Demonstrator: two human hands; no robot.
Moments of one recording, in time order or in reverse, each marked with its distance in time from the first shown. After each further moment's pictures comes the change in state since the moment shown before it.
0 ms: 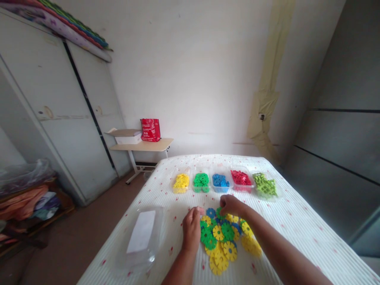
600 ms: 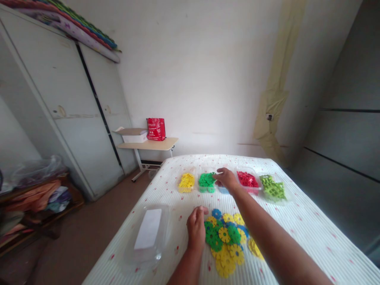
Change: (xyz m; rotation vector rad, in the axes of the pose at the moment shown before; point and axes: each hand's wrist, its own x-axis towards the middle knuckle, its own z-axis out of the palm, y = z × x) left_hand 0.000 -0.001 -0.002 -0.031 0.102 0.011; right_hand 0.048 -0.064 -0.037 0.506 0.374 0.043
